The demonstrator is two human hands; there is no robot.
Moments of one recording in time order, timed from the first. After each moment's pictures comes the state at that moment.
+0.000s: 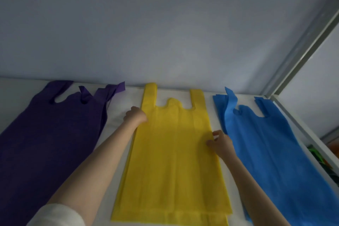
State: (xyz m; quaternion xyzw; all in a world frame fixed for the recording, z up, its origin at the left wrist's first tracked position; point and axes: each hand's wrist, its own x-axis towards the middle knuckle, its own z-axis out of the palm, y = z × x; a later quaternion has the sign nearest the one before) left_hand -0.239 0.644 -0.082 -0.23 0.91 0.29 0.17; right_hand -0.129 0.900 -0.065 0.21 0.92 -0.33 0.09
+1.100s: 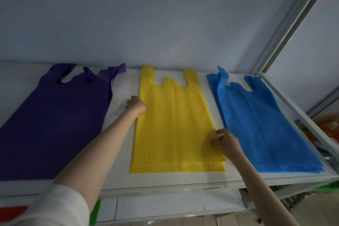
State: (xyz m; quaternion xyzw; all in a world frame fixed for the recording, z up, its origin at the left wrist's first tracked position) left_hand -0.161 0.640 -0.076 -0.19 0.92 0.31 0.14; right_hand -0.019 0.903 -0.075 0.23 0.90 -0.35 0.08
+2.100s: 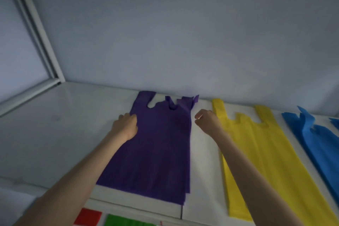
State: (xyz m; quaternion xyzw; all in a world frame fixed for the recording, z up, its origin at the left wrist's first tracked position) left_hand -0.075 0.361 -0.006 -0.13 0.99 0.07 0.04; right_hand -0.134 0.602 0.002 -0.05 0.96 -0.26 0.02
